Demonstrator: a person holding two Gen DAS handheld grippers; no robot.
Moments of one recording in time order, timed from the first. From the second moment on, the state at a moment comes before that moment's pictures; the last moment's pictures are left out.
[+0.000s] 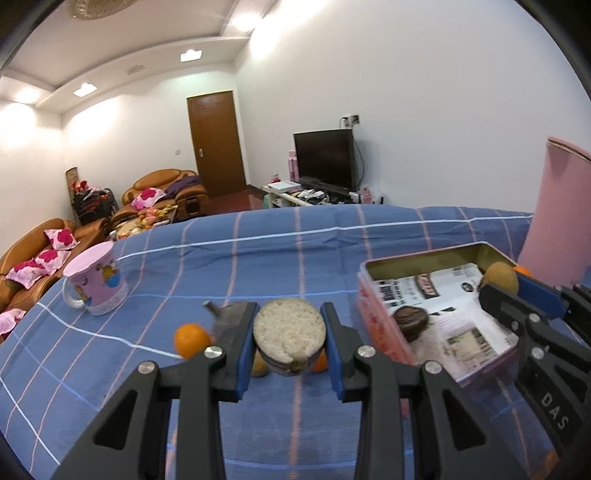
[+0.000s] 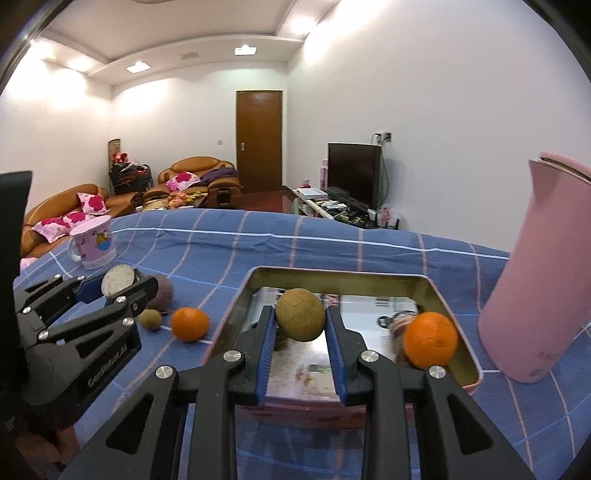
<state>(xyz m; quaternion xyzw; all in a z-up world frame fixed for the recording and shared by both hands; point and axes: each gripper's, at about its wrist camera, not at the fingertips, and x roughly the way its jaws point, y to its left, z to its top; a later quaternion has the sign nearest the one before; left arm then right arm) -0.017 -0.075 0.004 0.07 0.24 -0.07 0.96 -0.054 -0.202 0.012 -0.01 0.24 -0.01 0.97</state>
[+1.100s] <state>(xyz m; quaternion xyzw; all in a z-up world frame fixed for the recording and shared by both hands) 0.016 -0.199 -0.016 0.14 0.33 -0.16 0.92 -0.037 -0.283 0.008 -0.02 0.27 -0.10 0.96</state>
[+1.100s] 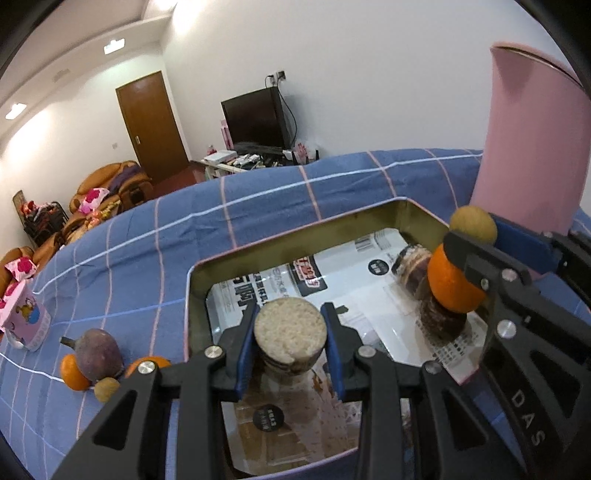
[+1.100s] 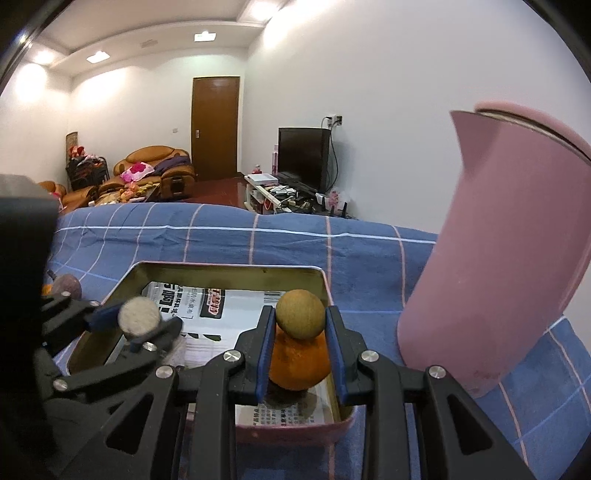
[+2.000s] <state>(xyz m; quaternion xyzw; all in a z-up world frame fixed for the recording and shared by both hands) 0.002 -0.200 -0.008 0.14 0.29 -0.15 0.93 -0.040 -0.292 0.012 0.05 0.24 -0.04 0.97</state>
